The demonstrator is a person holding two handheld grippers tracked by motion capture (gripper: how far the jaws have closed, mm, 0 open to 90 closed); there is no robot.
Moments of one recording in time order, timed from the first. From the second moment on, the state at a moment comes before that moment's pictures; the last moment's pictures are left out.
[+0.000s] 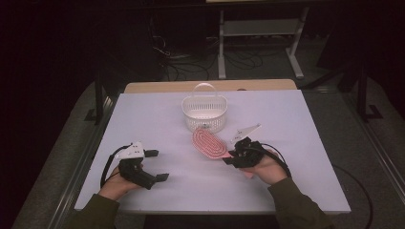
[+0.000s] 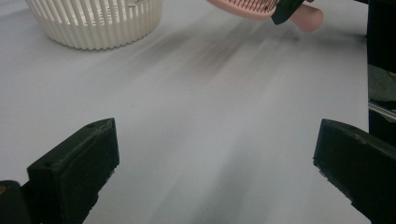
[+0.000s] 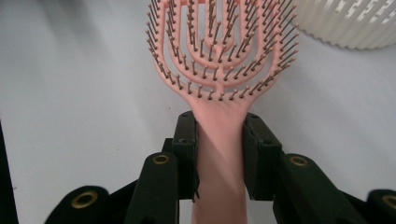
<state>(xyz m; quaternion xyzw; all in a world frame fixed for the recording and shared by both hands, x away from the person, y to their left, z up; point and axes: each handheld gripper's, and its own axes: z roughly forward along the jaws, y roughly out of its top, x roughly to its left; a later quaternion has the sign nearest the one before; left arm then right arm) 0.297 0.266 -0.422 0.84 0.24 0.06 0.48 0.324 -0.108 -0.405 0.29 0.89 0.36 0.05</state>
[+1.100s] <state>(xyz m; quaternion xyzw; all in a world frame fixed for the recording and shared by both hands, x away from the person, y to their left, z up) 0.304 0.252 -0.414 0.83 0.24 0.04 0.50 0.321 -0.127 -0.397 0.28 0.86 0.43 0.08</state>
